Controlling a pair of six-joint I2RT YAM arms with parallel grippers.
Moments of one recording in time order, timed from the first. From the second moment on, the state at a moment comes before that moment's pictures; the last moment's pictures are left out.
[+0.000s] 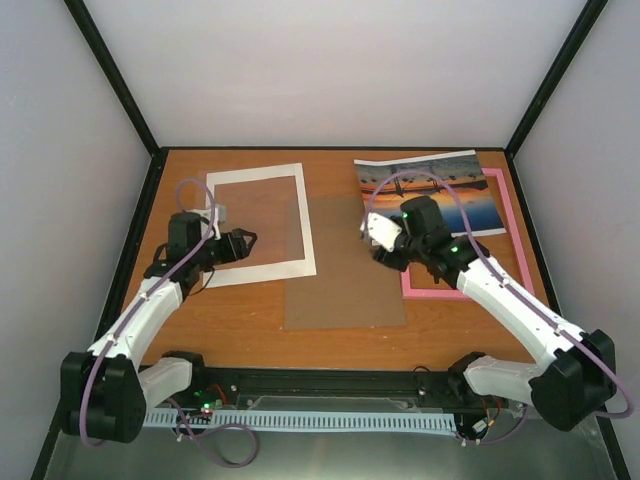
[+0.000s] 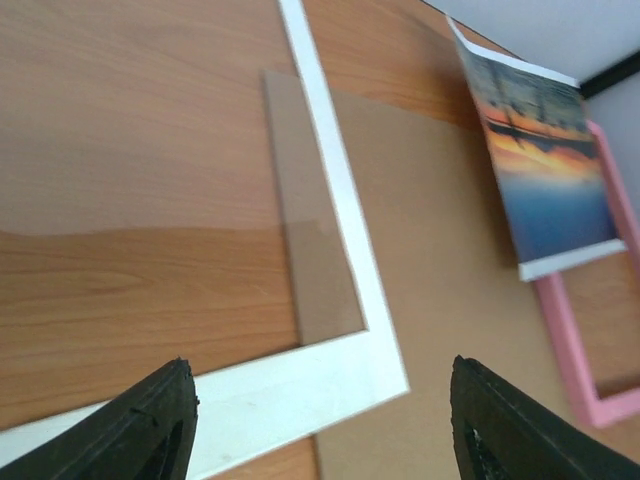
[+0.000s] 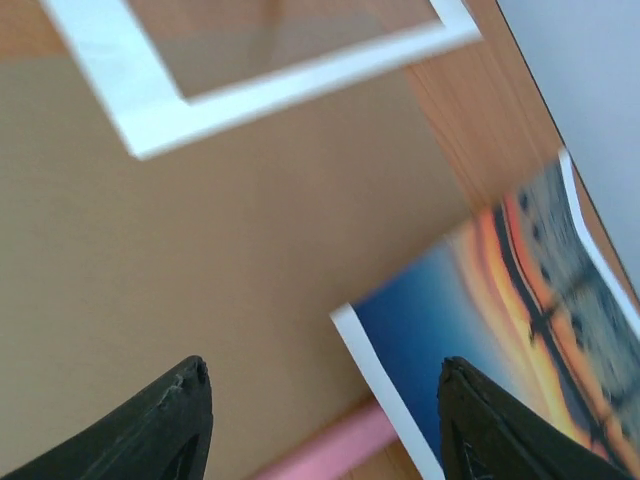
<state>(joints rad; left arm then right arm) -0.10 1.06 0.66 -0.26 0.38 -0.39 0.60 1.17 0.98 -0.56 -0.11 -0.72</state>
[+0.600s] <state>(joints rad) -0.45 1.71 0.97 0.14 0.46 -0.67 0.10 1.26 0.92 -0.55 -0.26 -0.39</state>
